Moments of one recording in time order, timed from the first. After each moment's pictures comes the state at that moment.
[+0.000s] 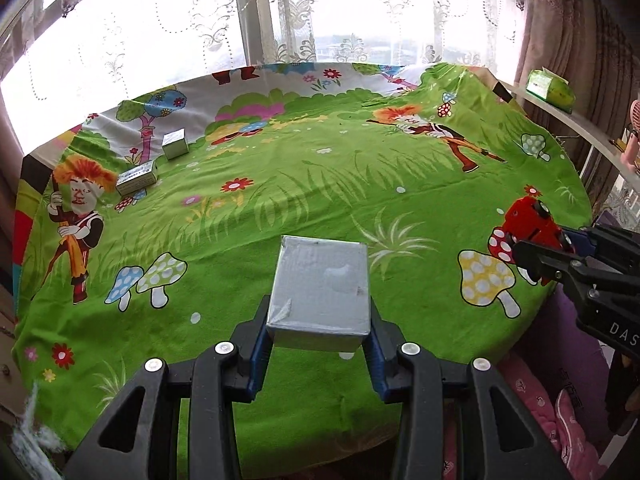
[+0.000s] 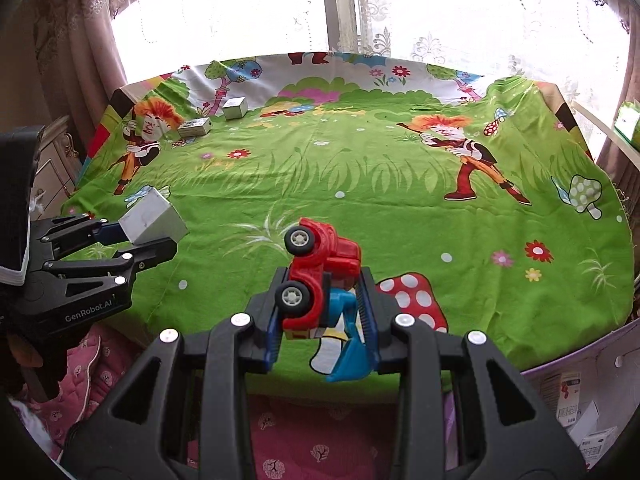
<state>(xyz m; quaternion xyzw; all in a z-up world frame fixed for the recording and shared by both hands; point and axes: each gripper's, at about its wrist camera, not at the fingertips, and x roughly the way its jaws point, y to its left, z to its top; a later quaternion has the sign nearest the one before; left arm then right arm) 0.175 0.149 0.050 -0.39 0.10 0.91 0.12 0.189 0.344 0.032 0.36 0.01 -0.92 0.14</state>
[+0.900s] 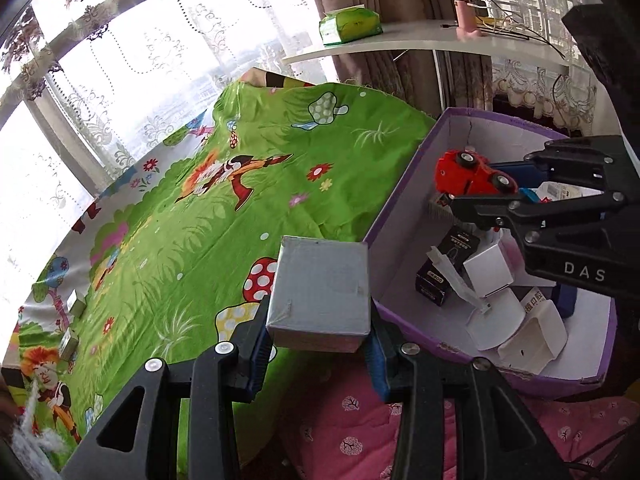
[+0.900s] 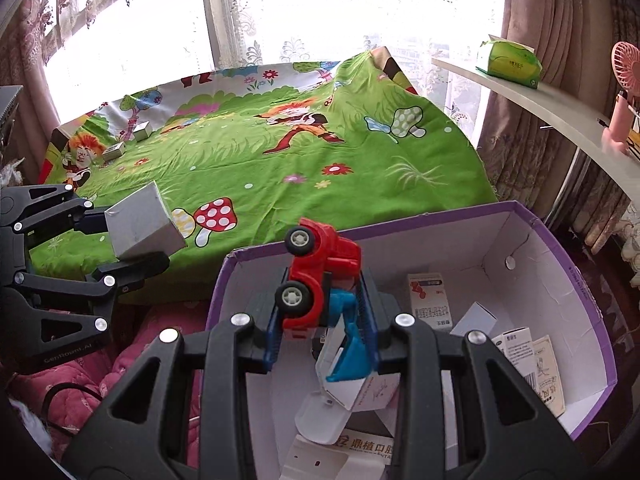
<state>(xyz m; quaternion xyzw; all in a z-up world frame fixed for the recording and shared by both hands) 0.265 0.343 0.058 -0.32 0.32 0.84 0.30 0.285 0.497 0.030 0.35 -0.04 -0.93 0.00</state>
